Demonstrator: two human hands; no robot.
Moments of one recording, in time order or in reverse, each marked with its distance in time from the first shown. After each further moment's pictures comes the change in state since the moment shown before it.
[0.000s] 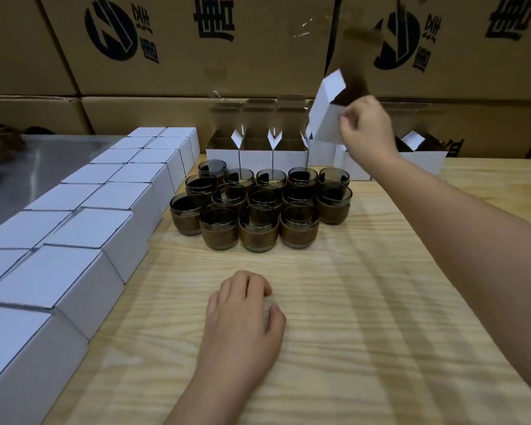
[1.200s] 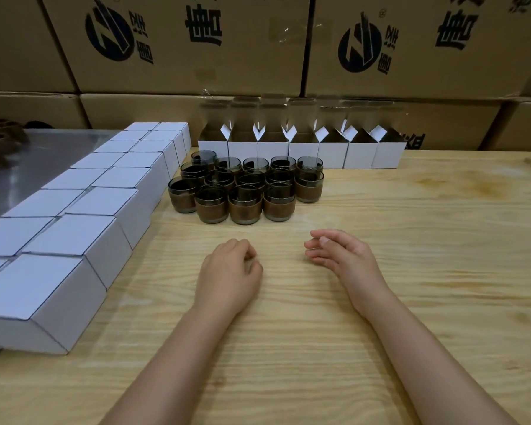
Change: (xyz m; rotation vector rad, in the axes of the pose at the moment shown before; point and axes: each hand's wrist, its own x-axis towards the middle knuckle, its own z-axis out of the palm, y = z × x) left_hand 0.002 0.008 -0.016 -0.056 -0.042 -0.085; right_hand -0.241 -0.028 -0.057 0.960 -0.299 0.599
